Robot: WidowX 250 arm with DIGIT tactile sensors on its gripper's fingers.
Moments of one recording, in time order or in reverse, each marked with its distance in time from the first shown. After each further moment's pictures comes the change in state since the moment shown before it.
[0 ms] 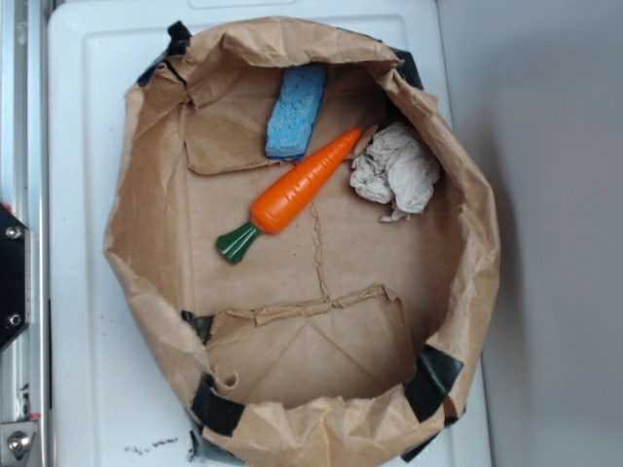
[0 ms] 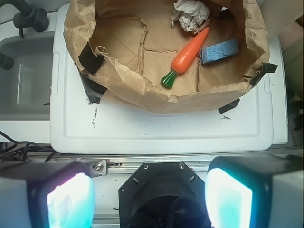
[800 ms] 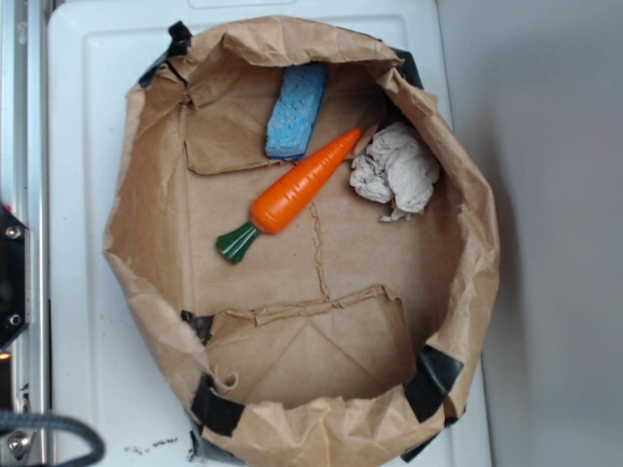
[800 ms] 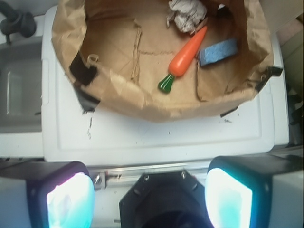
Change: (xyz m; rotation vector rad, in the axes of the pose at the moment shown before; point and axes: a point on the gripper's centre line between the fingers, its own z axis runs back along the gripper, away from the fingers) arm 0.023 -0.003 -0.017 0.043 -0.002 0.055
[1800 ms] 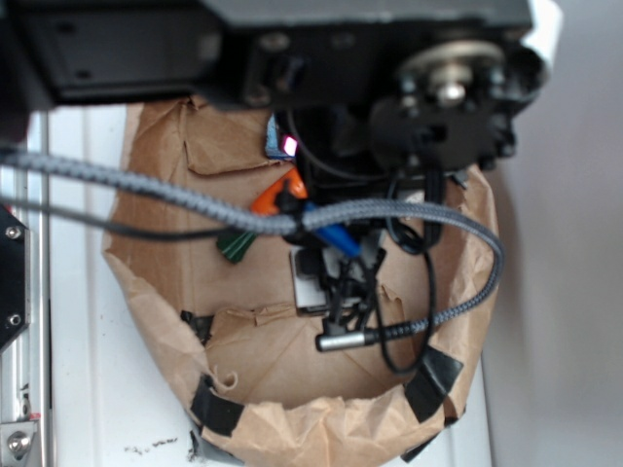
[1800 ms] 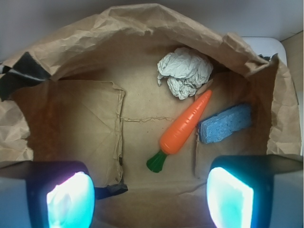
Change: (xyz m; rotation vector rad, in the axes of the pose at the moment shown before) arm 0.124 0.029 -0.054 -0.046 0.114 -0.001
